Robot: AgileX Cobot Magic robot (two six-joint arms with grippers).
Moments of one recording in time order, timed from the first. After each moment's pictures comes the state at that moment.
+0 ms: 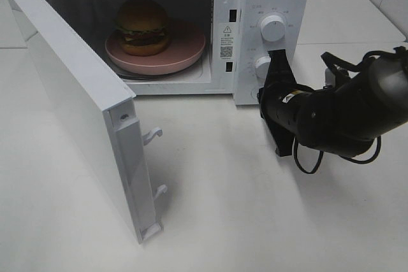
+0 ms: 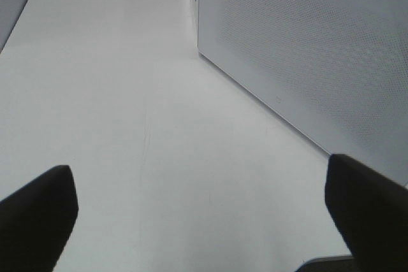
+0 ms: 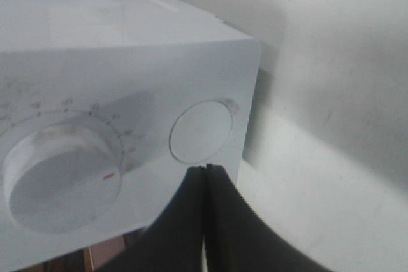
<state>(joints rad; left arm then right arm) -0.01 0.00 -0.52 -0.08 1.09 0.04 0.55 1.98 -0.75 0.73 -0.76 1.18</state>
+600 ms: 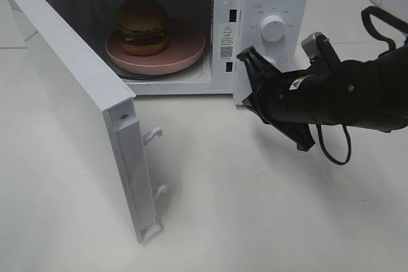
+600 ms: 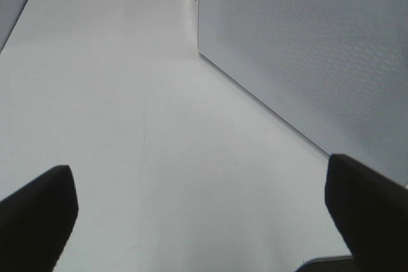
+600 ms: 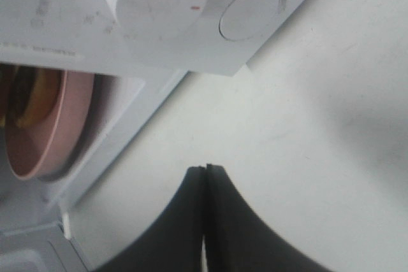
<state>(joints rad) -0.01 0.00 -0.52 -0.08 1.09 0.04 0.55 1.75 -0.72 0.57 -0.37 0.76</state>
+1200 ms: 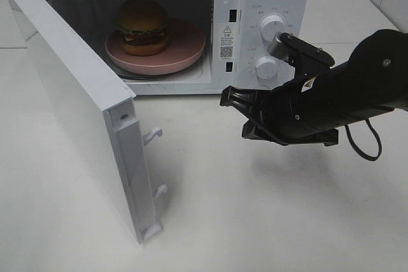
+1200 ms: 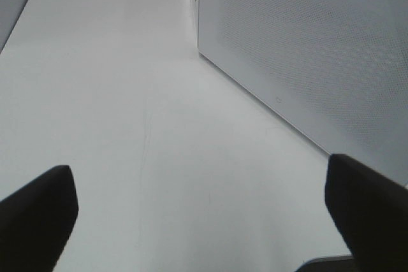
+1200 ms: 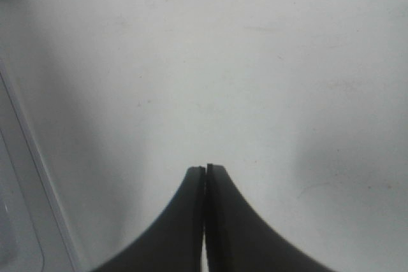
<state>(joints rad) -0.01 0.00 -0.52 -0.08 1.09 0.04 0.55 1.60 -0.71 0.53 0.05 0.21</state>
